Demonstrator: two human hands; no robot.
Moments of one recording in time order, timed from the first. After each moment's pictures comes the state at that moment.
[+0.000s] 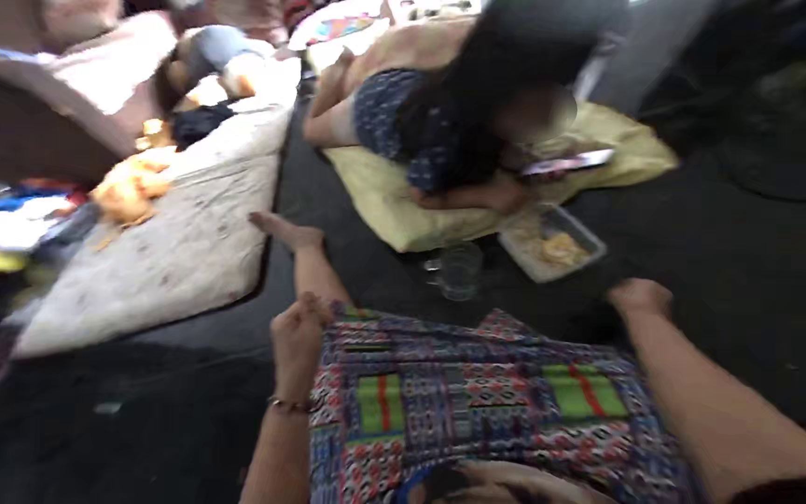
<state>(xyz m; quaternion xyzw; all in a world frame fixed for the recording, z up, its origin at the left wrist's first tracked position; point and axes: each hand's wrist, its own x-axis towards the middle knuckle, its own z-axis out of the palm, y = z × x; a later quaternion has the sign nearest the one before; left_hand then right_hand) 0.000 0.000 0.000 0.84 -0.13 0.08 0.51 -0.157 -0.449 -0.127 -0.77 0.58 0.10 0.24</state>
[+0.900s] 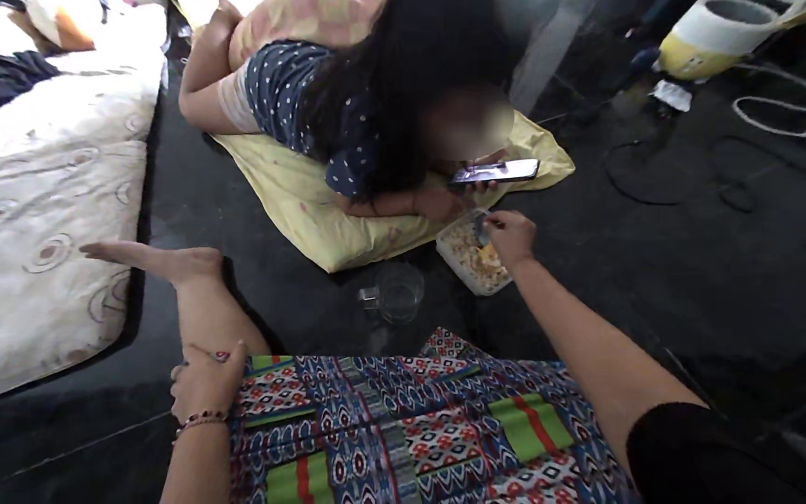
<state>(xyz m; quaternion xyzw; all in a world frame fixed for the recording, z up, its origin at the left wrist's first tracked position) 0.096 0.014 -0.104 0.97 0.13 -0.14 0.14 -0.029 -0.462 -0.110 -0.86 0.37 -0.17 0.30</state>
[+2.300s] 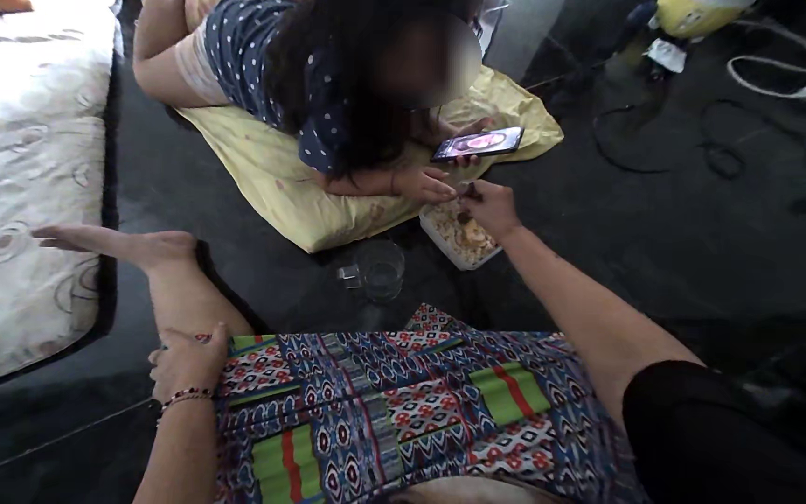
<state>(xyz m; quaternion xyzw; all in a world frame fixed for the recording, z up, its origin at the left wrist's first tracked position) 0.095 0.002 -0.101 0.97 0.14 -0.15 0.11 -0.031 -0.481 -0.124 -0.89 0.25 -0.18 0.34</state>
